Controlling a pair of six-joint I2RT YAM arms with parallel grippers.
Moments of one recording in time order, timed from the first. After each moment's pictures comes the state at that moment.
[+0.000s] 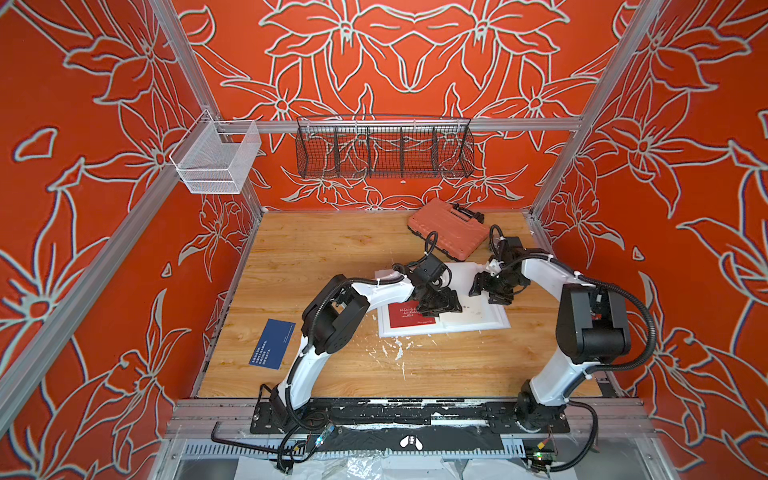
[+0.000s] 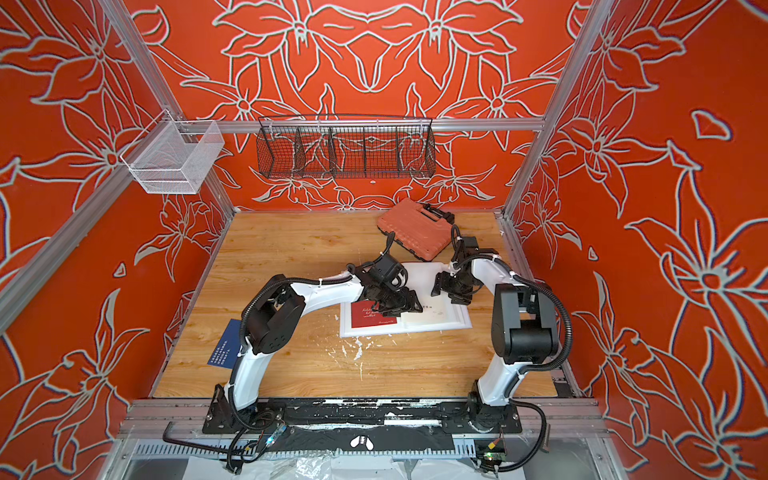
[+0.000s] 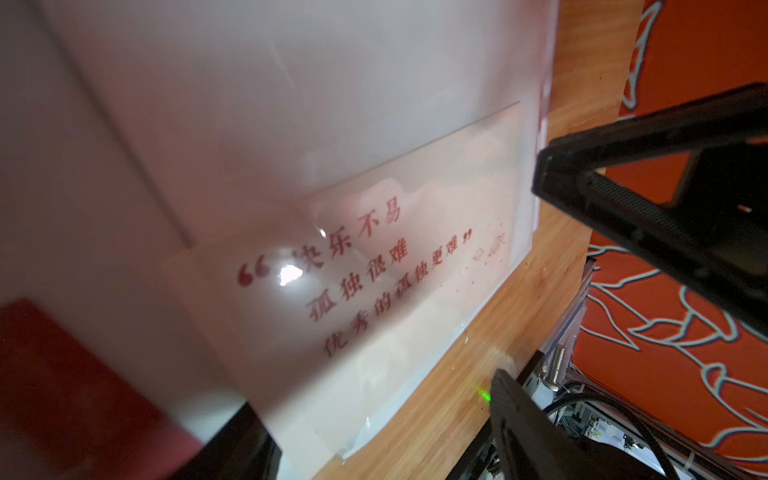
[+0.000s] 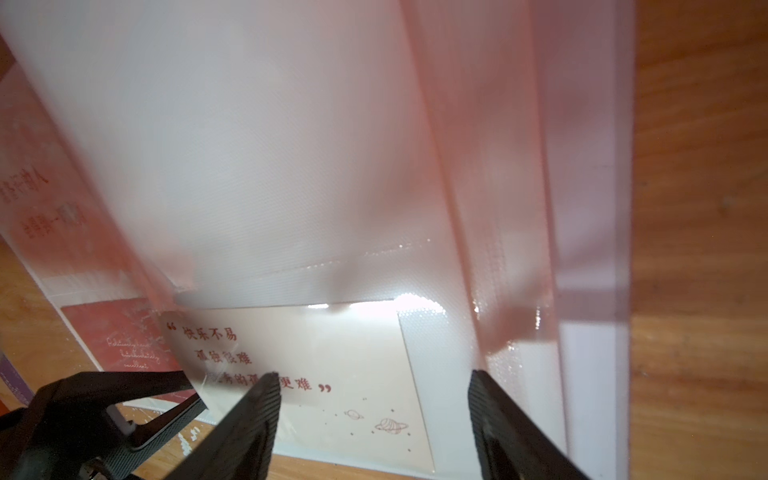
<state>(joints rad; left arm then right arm) -0.79 2.16 1.56 -0.40 0.50 -0.83 0.00 1.72 1.15 -0.85 -0.29 0.28</state>
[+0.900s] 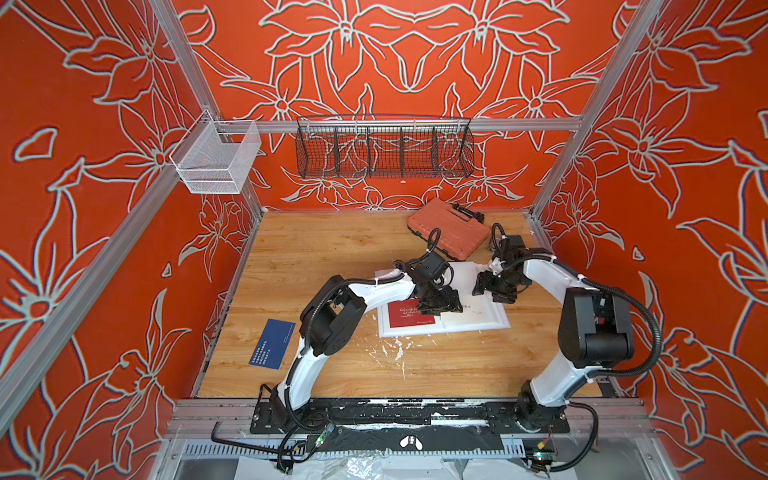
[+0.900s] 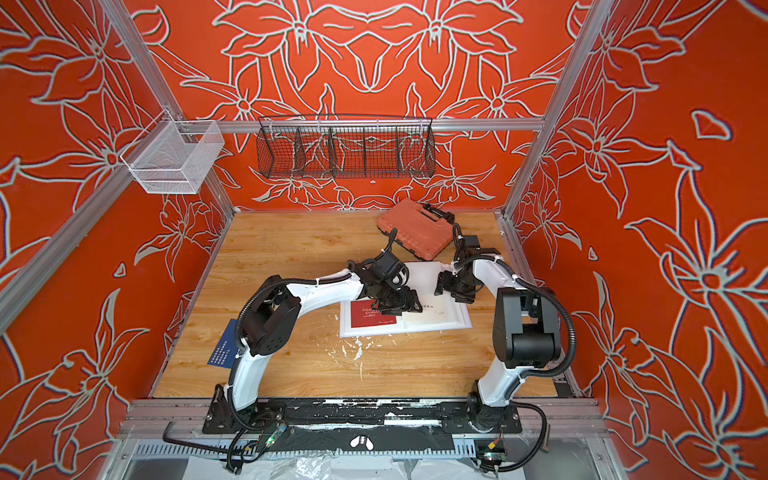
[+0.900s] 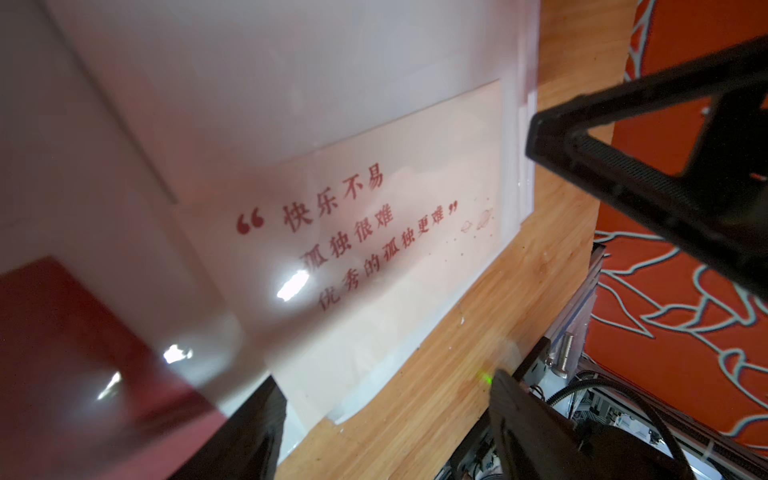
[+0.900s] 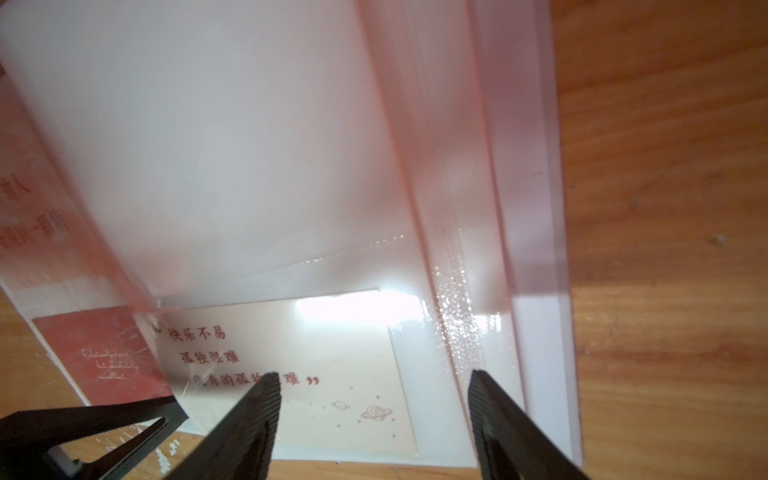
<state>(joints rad) -0.80 2.15 1.63 -0.48 0.49 -0.78 0.00 1.69 1.15 -0.86 -0.24 0.27</state>
